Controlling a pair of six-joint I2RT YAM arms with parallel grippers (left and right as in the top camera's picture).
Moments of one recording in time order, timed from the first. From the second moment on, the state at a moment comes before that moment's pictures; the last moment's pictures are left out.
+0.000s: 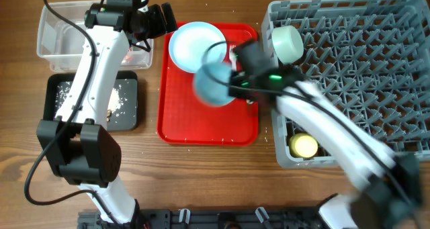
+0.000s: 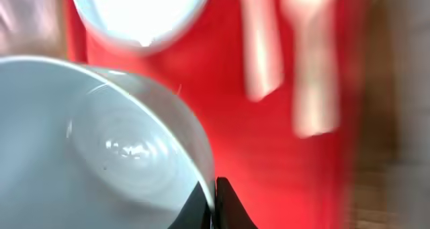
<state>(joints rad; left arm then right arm) -0.13 1.91 1.80 -0.88 0.10 -0.41 0.56 1.58 1.31 -0.78 0.04 0.68</state>
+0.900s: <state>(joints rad) -0.13 1.91 1.80 -0.88 0.10 -0.41 0.48 1.77 1.32 -1.10 1.28 0.32</state>
